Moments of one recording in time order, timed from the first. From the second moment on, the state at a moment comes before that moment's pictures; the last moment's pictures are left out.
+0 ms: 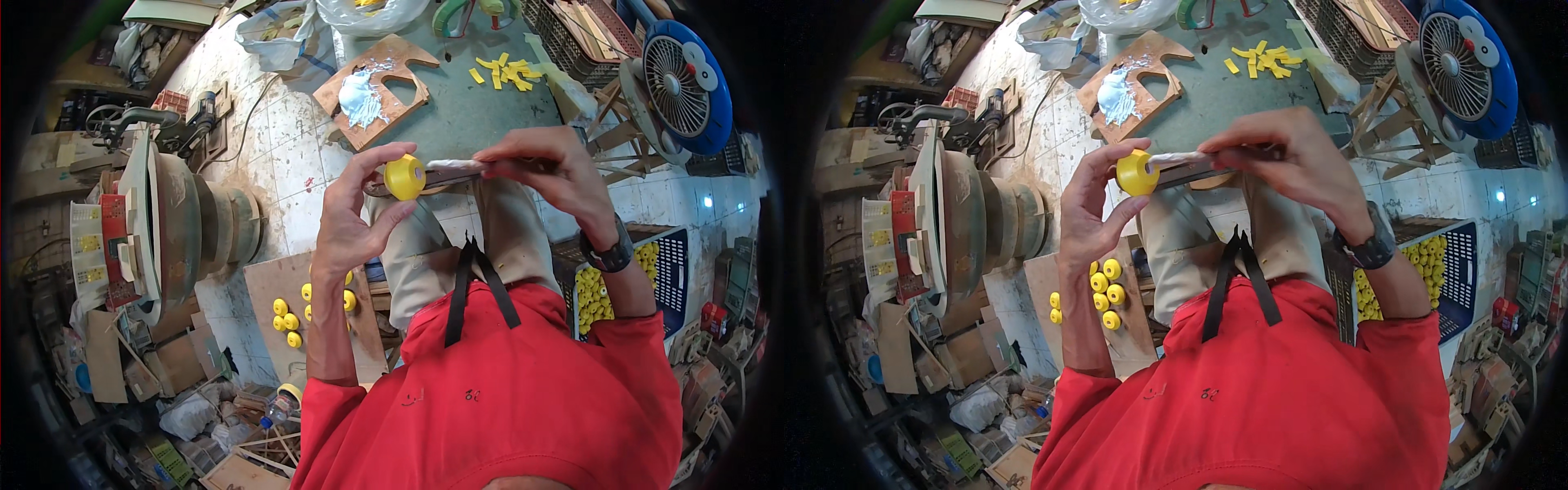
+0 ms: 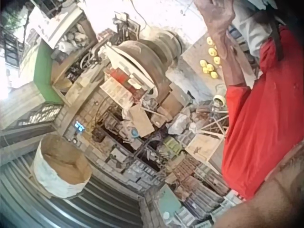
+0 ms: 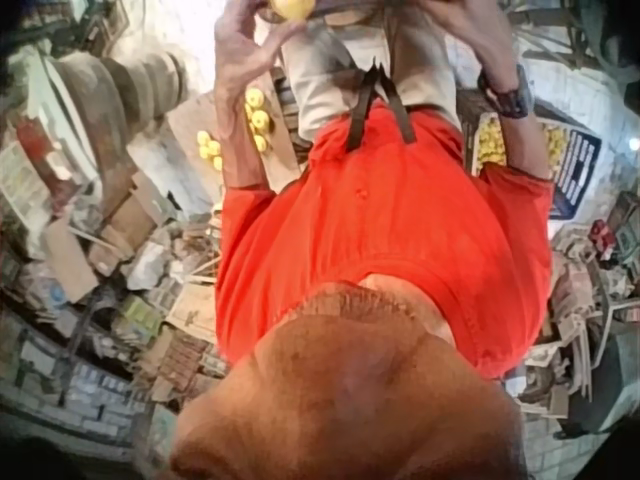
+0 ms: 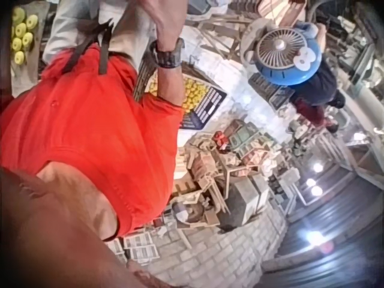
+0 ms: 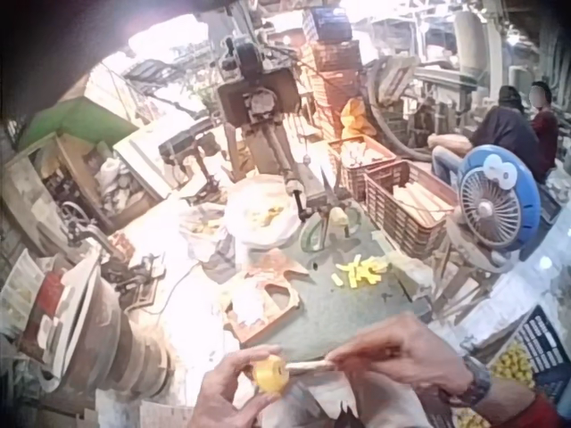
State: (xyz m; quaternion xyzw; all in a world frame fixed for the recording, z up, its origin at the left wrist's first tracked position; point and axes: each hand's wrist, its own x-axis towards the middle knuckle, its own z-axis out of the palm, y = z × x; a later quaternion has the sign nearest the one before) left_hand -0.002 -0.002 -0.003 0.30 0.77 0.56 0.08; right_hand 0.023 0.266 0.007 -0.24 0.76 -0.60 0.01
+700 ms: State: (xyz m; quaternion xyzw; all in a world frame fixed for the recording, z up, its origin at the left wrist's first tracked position) left_hand 0.004 0.000 -0.033 0.25 0.64 0.73 -0.02; right_hand 0.028 0.243 -0.004 -0.05 0.76 -0.64 -0.03
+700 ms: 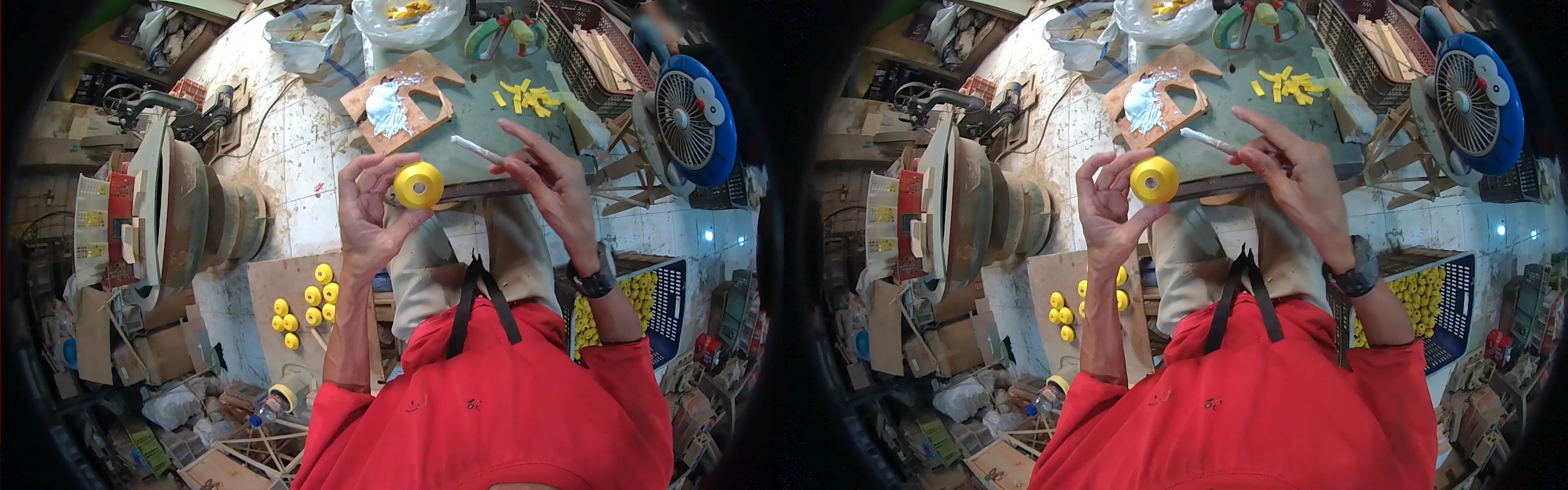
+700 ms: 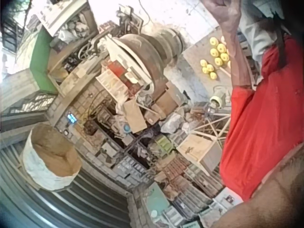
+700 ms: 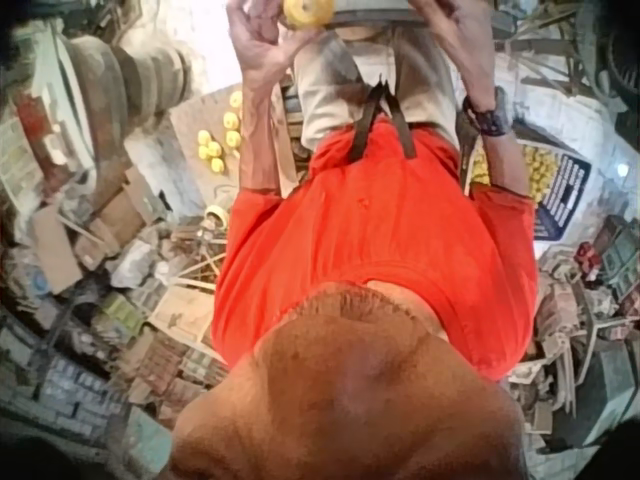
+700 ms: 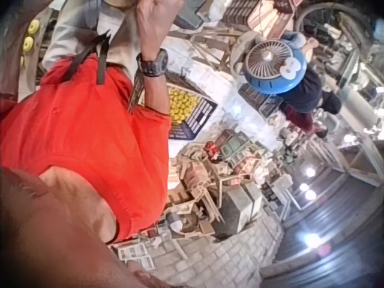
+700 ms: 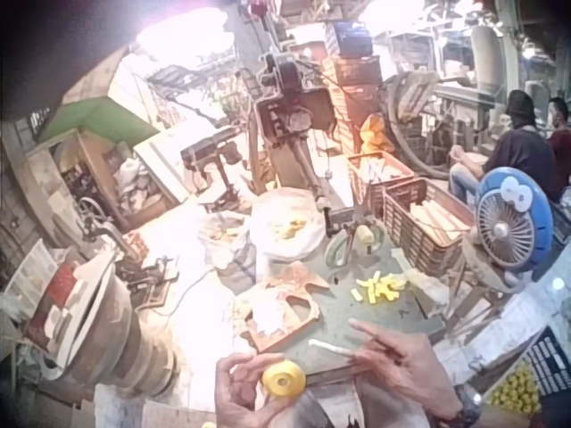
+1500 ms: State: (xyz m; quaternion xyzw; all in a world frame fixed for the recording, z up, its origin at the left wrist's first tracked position) left_hand 0.038 0.006 -0.061 0.07 0.57 0.81 -0.10; right_hand -0.103 0.209 -0.057 -0.18 0.88 -0.33 -0.29
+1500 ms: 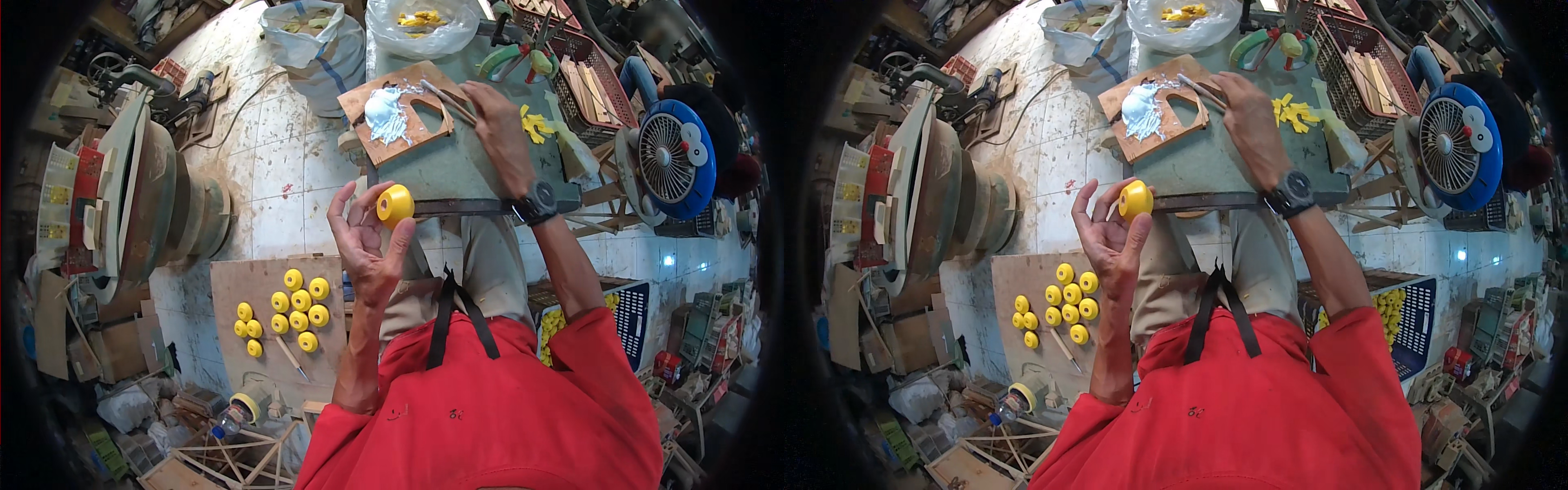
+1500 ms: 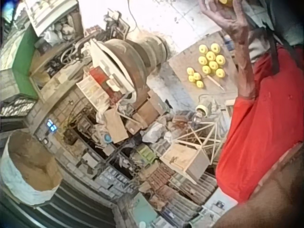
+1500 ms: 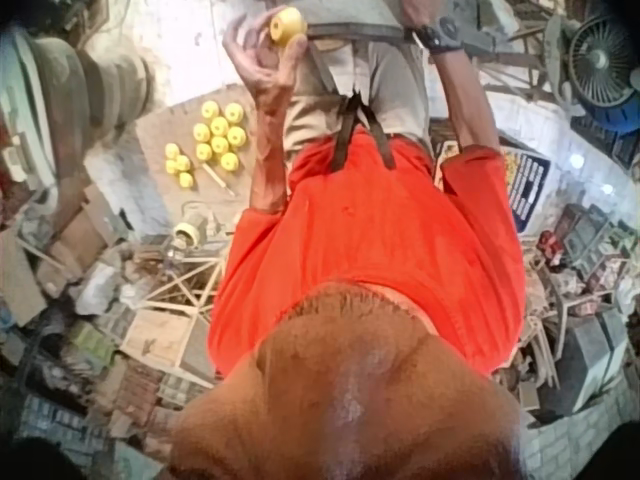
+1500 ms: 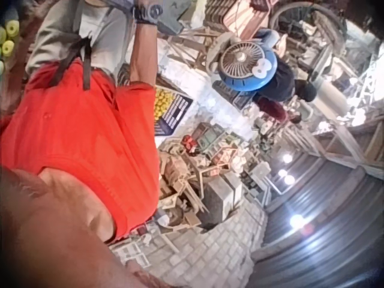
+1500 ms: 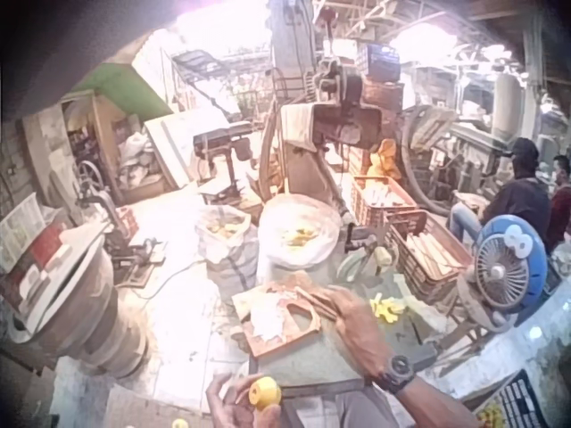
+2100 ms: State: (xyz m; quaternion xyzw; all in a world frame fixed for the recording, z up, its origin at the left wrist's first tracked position) left_hand 0.047 0.036 -0.045 -0.01 0.17 0.97 0.19; right_hand 0.057 0.213 -0.009 -0.20 0.83 -0.49 -0.18
